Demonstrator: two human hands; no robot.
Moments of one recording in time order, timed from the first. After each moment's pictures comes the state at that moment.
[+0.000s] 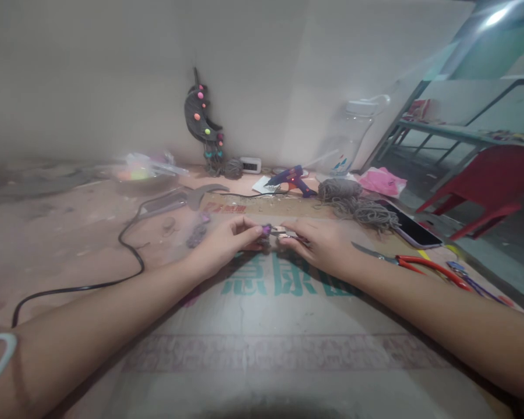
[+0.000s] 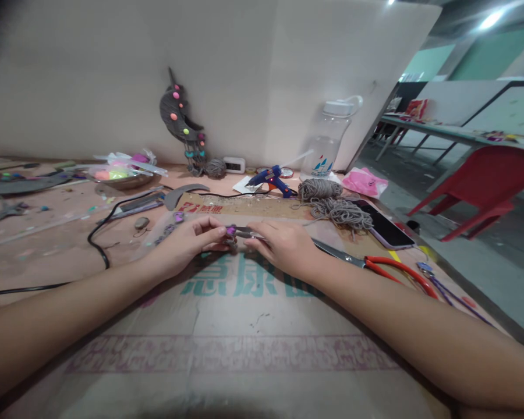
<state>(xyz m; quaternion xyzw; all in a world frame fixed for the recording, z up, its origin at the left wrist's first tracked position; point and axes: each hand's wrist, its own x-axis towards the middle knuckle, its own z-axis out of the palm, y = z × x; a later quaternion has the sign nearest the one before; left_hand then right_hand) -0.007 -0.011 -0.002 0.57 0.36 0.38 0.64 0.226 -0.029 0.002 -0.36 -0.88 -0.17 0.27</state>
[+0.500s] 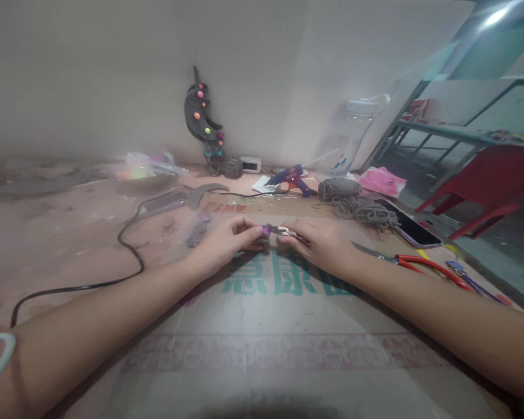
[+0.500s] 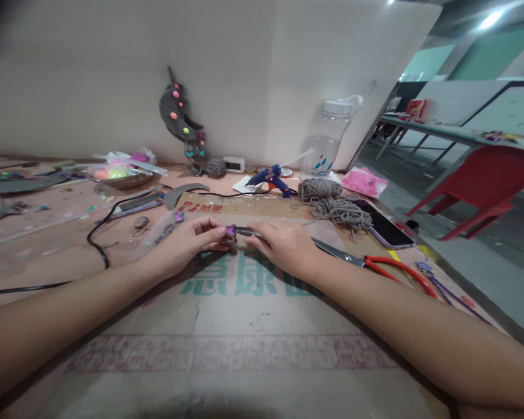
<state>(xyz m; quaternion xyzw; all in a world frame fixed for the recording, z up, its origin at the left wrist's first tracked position) -0.007 -0.011 -0.001 0.56 0.36 0.38 0.64 0.227 -0.028 0.000 -0.37 -0.87 -0.17 0.28</state>
